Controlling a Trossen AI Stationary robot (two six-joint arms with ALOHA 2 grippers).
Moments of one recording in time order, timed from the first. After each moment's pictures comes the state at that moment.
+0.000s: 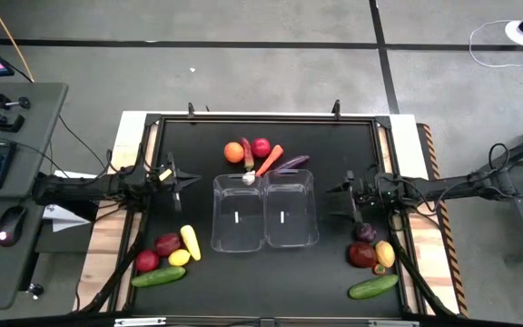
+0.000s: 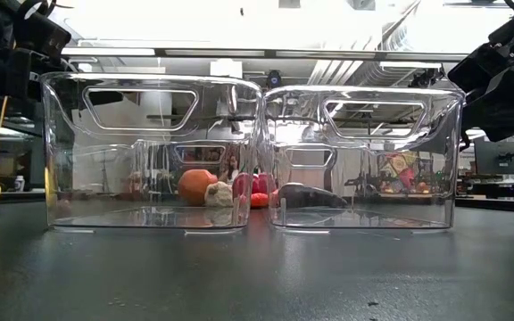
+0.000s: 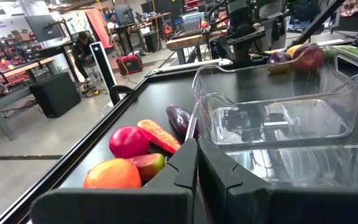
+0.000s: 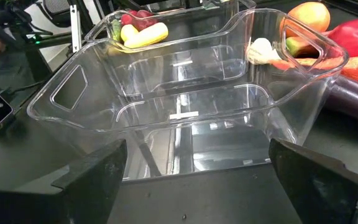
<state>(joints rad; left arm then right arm) 0.01 0.11 0.04 -0.04 -0.24 0.21 0.01 0.41 0.01 0.09 -0.08 0.16</state>
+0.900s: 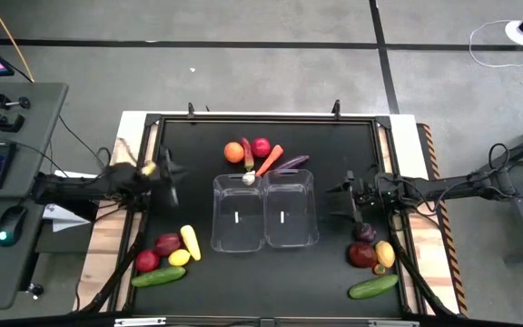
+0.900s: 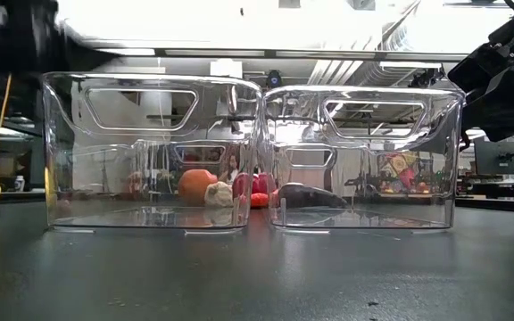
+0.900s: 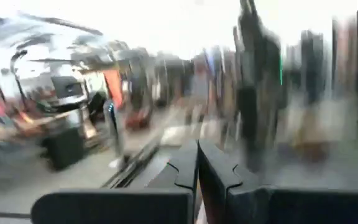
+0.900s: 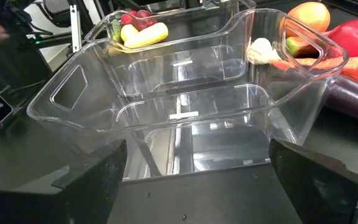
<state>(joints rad) 0.01 0.14 0.04 0.33 -0.25 0.15 0.01 0.41 0.01 0.09 -0.08 0.16</state>
